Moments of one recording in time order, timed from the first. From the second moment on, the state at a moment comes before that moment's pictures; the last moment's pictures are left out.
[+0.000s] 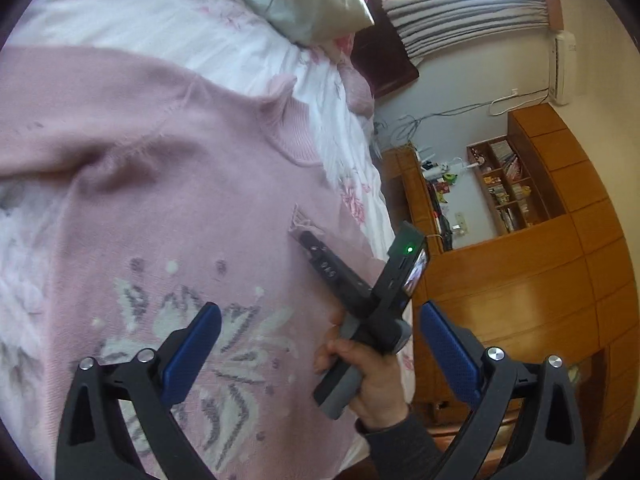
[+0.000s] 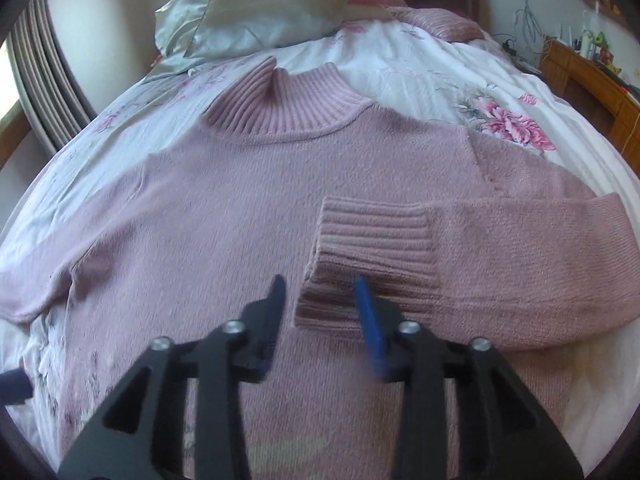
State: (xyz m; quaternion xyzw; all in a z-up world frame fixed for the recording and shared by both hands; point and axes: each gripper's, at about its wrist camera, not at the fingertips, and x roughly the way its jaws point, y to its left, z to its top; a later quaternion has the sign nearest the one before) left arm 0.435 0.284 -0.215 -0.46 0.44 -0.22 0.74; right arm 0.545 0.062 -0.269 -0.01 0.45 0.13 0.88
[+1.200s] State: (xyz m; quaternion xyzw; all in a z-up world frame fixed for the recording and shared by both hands) left arm 0.638 0.151 -0.210 -0.29 0.59 -0.19 0.73; right arm 0.220 -0.076 -0.253 0.25 0.47 0.14 0.83
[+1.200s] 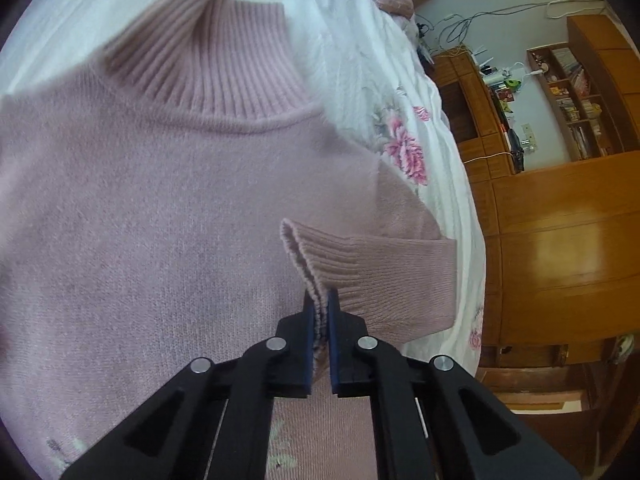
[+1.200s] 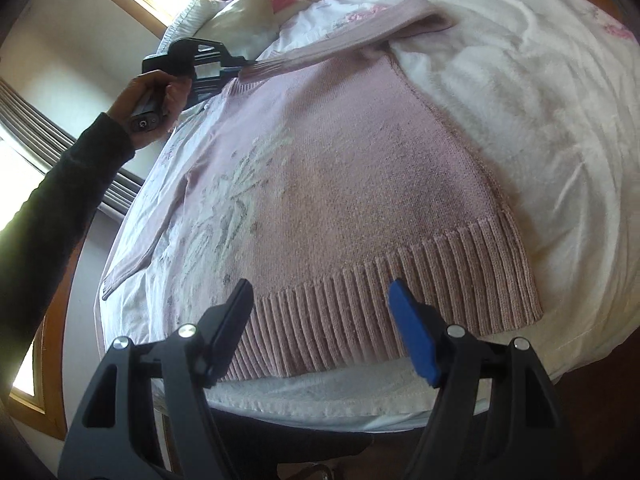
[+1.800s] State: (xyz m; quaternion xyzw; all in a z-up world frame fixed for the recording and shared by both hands) left arm 0.602 0.361 -0.164 -0.31 0.54 -0.10 0.78; right arm 0.213 -0.043 -0.245 0.24 0.48 0.17 0.83
